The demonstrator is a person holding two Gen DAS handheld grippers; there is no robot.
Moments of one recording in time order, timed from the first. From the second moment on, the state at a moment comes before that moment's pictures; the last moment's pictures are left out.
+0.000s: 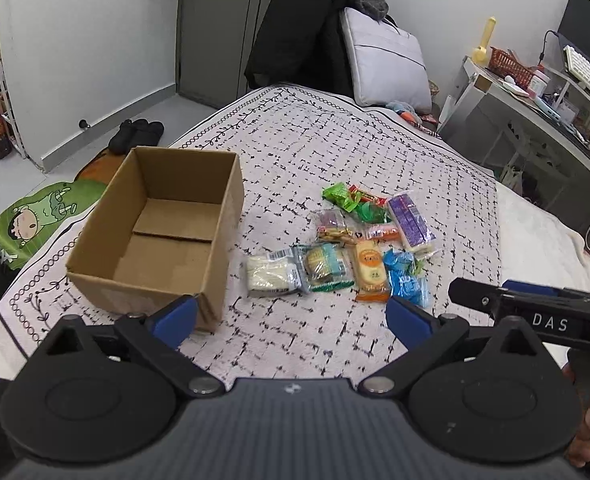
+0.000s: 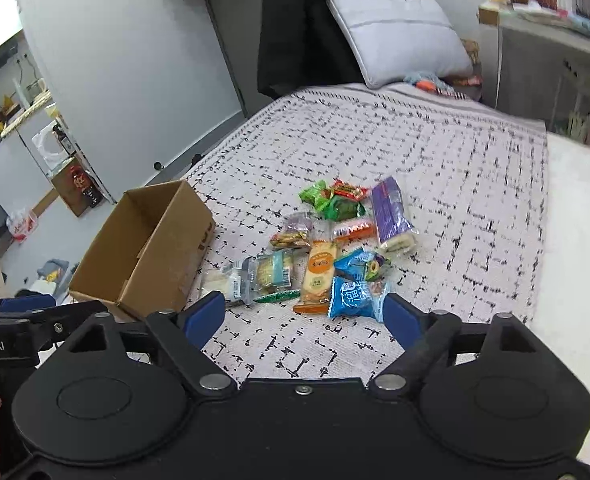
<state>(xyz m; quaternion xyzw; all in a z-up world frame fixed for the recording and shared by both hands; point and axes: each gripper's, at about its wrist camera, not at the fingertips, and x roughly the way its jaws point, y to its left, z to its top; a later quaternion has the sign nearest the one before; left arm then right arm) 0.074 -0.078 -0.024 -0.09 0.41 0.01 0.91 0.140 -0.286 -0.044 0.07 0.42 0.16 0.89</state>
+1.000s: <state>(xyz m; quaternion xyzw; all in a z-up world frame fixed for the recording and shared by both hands) 0.168 -0.128 -0.086 -0.11 0.44 -0.02 0.89 0.213 -0.317 -0.127 0.15 0.49 0.14 0.85</state>
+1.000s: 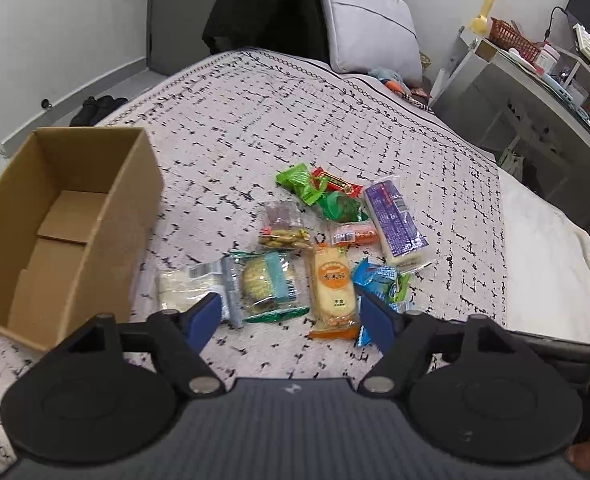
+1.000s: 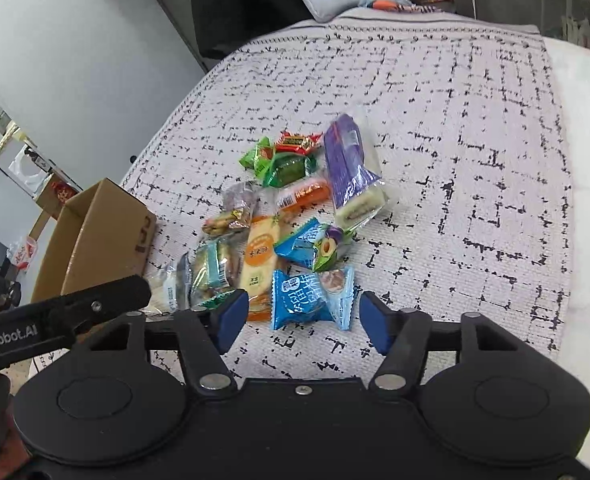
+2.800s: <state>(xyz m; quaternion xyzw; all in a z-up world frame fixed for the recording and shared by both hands) 0.217 -0.143 -0.118 -0.13 0.51 -0.10 0.84 0.205 -0.284 -0.113 0.08 0.51 0.06 0.85</state>
